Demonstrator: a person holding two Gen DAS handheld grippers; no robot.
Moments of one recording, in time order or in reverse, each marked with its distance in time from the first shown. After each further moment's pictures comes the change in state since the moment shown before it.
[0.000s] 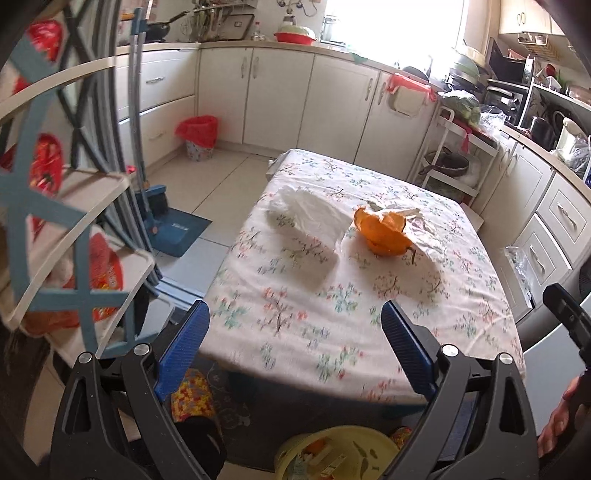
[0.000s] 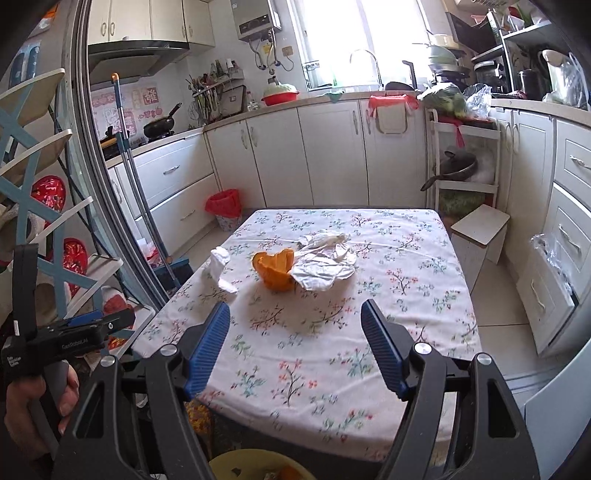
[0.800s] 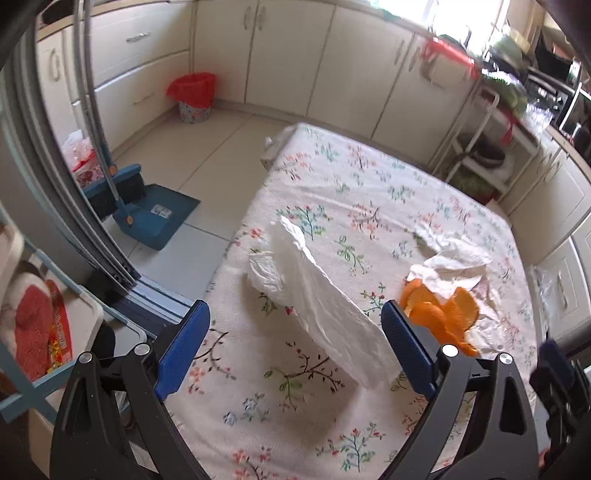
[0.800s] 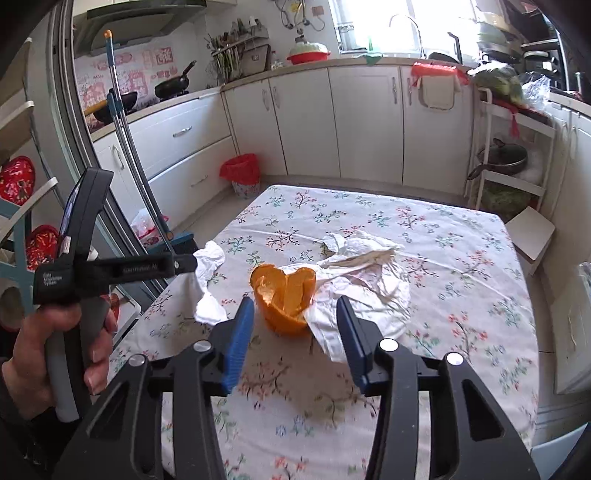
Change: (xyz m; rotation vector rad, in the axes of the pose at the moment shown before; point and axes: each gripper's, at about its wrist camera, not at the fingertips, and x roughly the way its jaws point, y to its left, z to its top) left arm 0.178 -0.005 0.107 -0.060 0.206 0.024; right arm 0.143 0.012 0.048 -0.076 0.161 0.089
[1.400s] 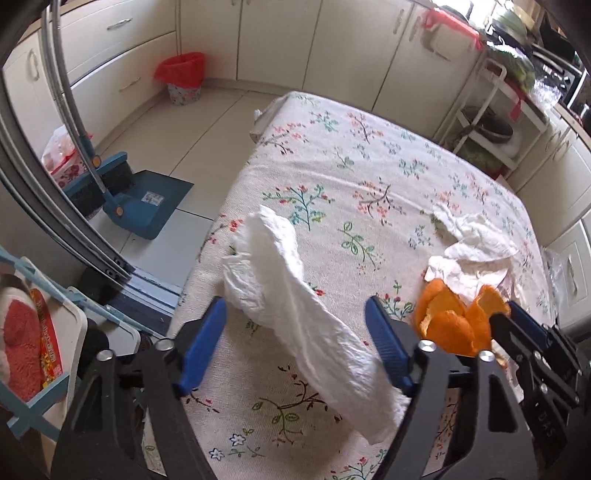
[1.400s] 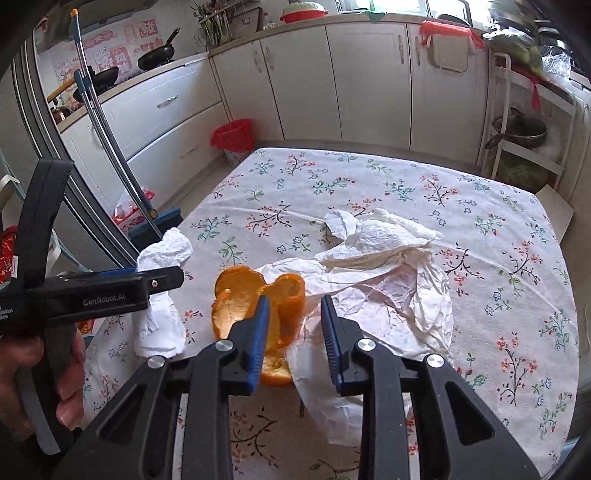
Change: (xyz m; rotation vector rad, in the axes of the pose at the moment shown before) left arm 0.045 -0.007 0.011 0.042 0.101 0.014; right arm 0.085 -0.009 0.015 0.025 0.147 -0.002
